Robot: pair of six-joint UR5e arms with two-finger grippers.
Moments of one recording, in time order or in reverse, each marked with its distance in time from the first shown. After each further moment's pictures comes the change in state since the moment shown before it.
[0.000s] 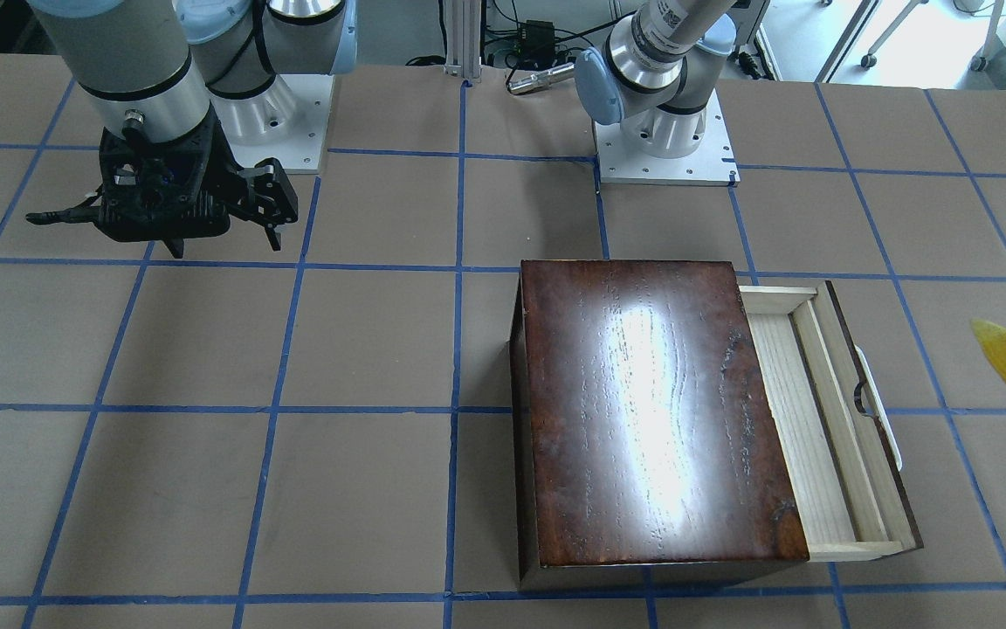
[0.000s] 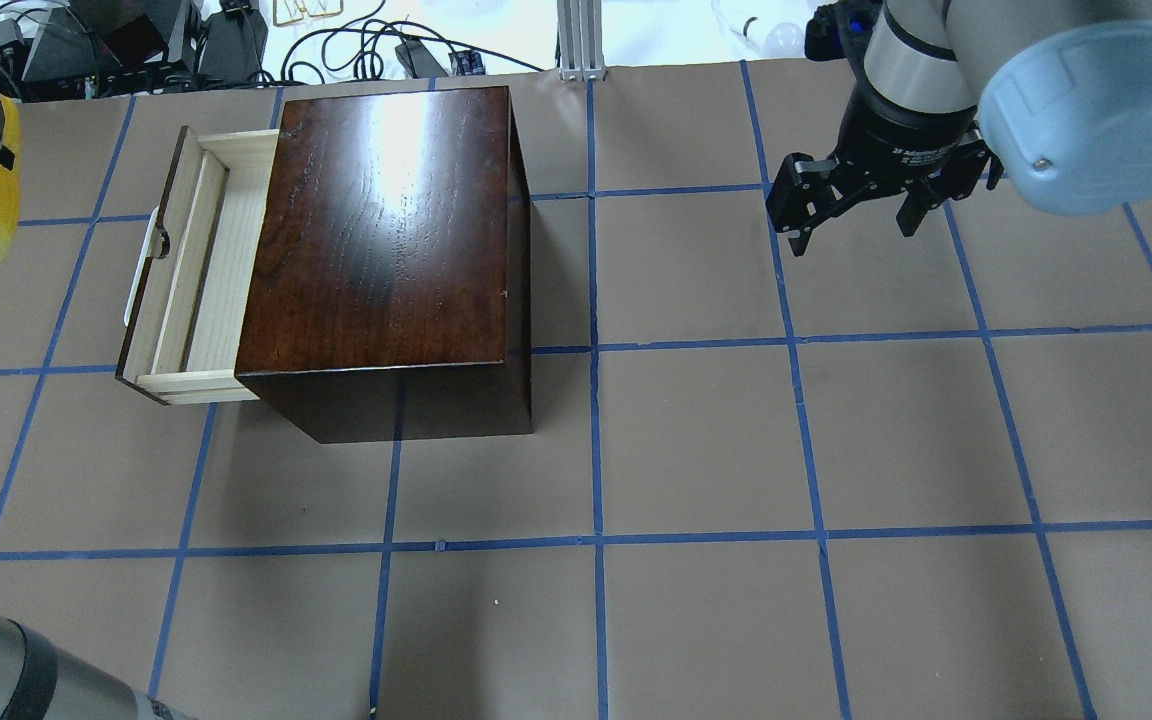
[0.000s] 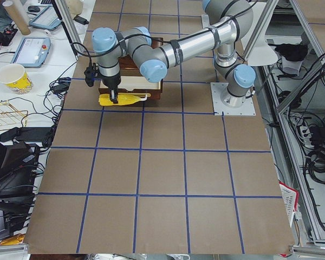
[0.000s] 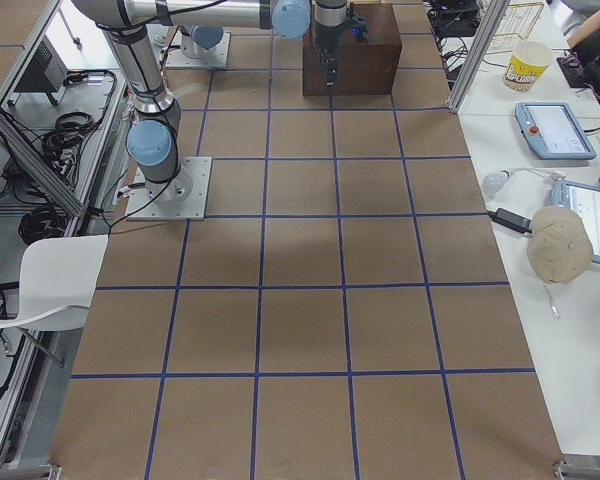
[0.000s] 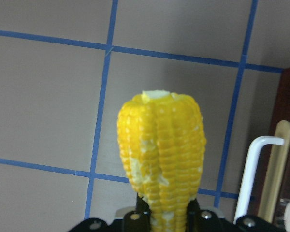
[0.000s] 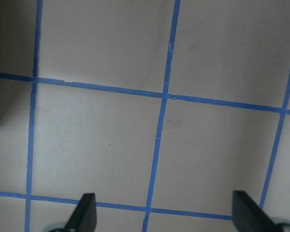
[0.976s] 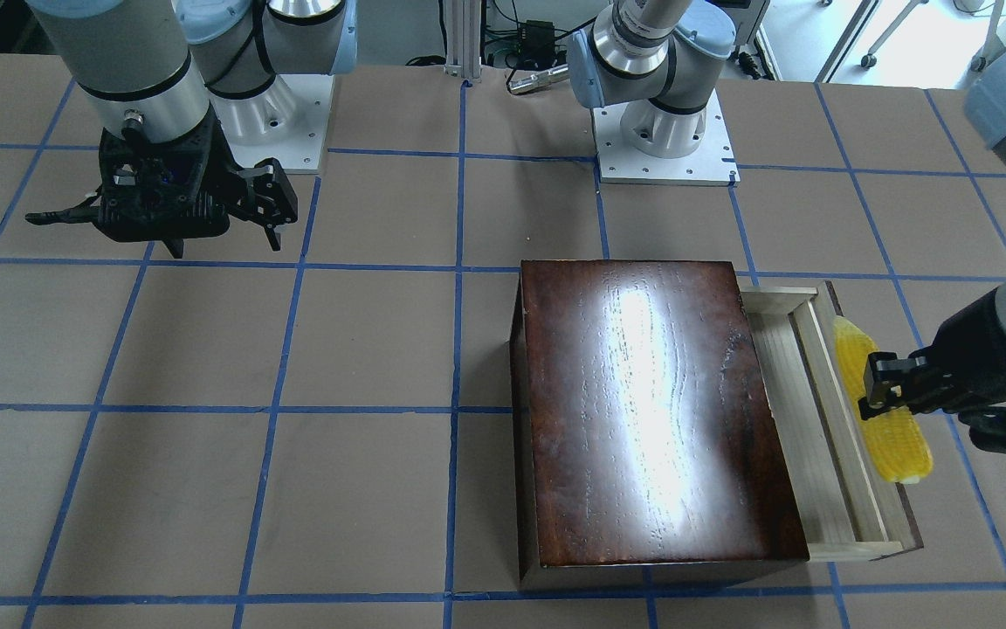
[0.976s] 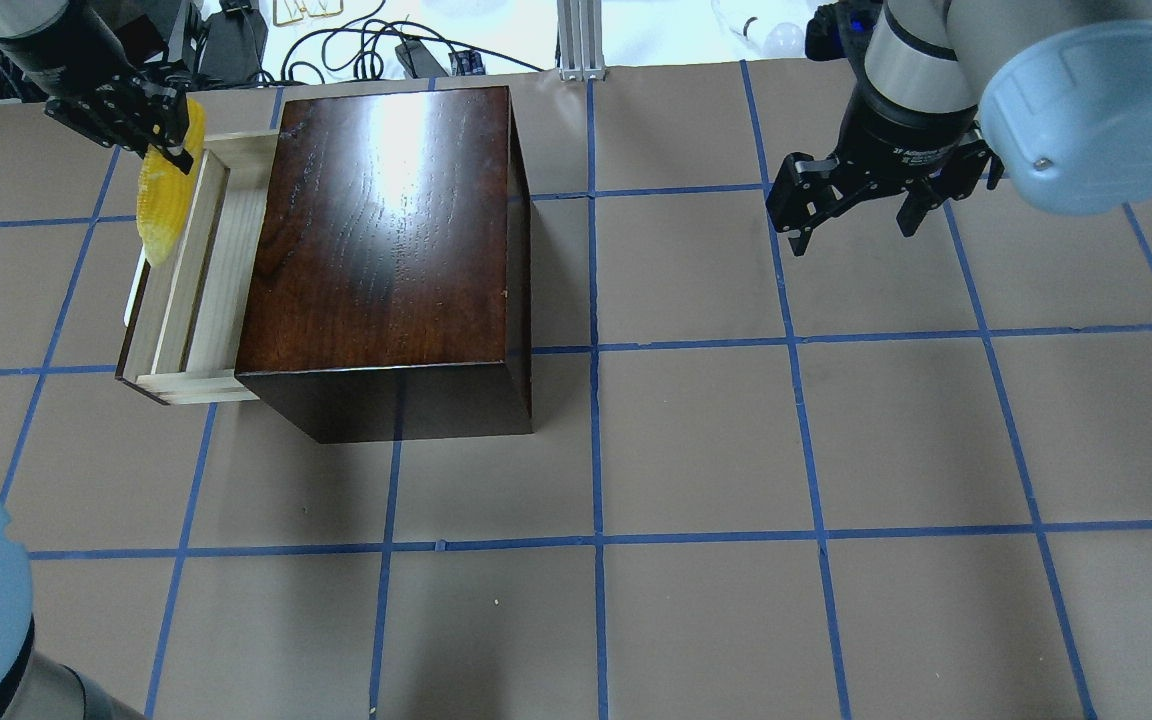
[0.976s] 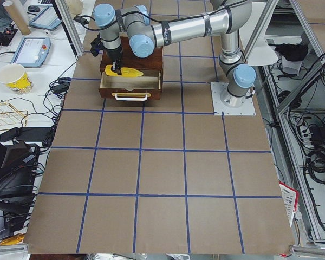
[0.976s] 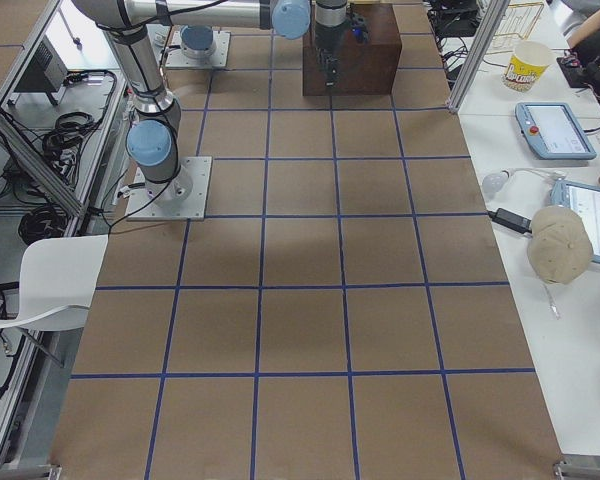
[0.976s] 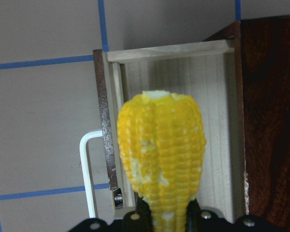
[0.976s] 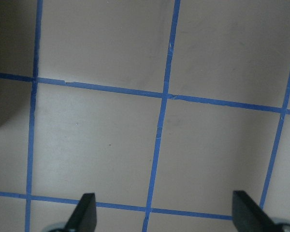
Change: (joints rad) left arm -0.196 0.000 -0.076 -0.049 -0.066 0.009; right arm 0.000 0.000 0.000 0.000 0.000 0.000
